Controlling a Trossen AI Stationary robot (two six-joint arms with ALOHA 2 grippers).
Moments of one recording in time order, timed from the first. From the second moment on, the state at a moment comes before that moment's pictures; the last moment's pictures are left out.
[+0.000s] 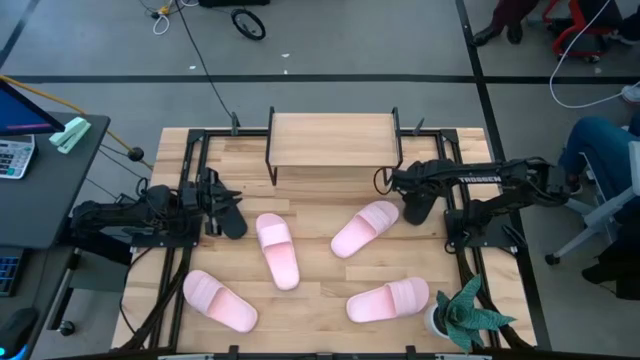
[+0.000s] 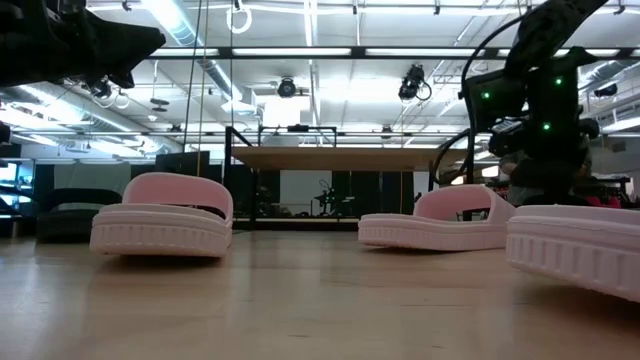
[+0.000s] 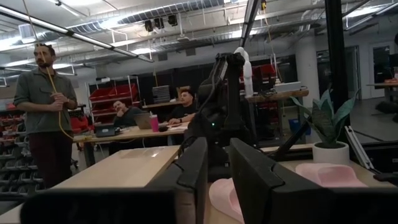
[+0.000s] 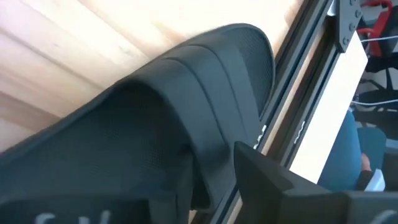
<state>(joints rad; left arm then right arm) 0.00 0.01 0.01 0.30 -0.13 0.14 -0.37 1.32 0.66 -1.08 0.56 0.63</state>
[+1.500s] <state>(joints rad) 0.00 0.01 0.01 0.31 -0.13 -0.03 0.33 1.28 1.31 -1.10 0.79 0.44</state>
